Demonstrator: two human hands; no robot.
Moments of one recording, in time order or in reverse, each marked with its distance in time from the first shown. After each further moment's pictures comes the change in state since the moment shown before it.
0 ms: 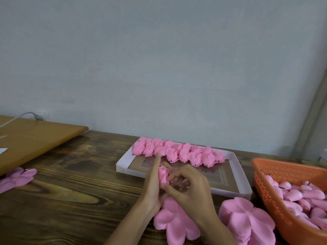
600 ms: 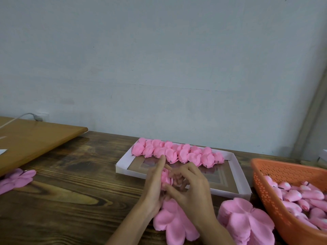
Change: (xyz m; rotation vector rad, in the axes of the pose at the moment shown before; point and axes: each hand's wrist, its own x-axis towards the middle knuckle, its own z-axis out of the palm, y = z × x) left_hand -0.004 0.001 0.002 0.090 -0.008 0.048; right_hand 0.001 0.002 0.002 -0.087 0.038 -0.054
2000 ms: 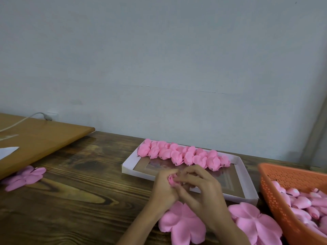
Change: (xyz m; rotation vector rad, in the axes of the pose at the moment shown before) left_hand 0.001 -0.006 0.000 0.462 -0.215 0.531; right_hand 0.002 0.004 -0.019 -0.038 -0.090 -0.130
